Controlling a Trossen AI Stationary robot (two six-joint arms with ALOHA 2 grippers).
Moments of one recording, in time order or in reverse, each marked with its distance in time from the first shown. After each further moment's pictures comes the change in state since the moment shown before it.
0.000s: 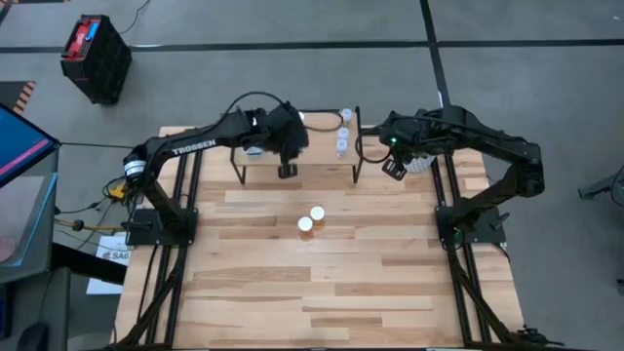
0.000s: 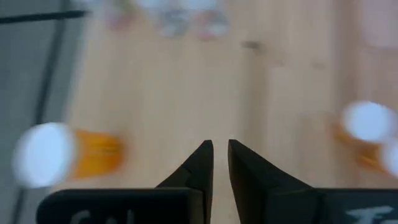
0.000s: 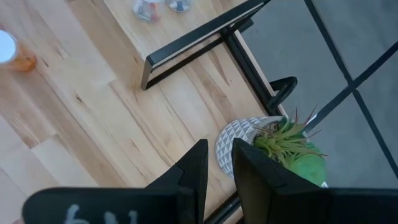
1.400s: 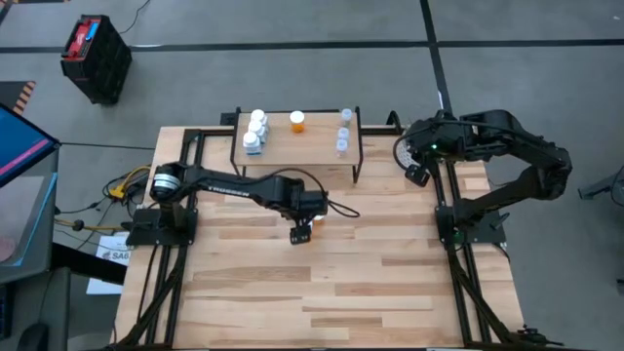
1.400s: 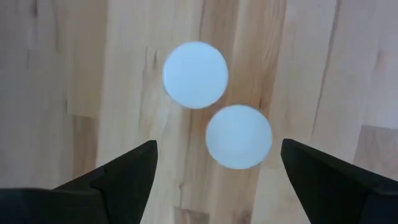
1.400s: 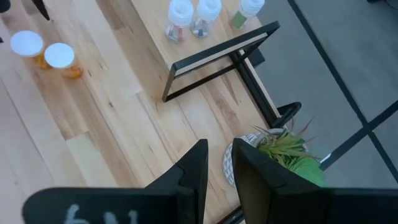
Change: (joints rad) left arm -0.403 0.224 -0.051 -0.090 -0.071 -0.500; right arm 0.110 -0.176 0.000 0.000 -0.002 -0.016
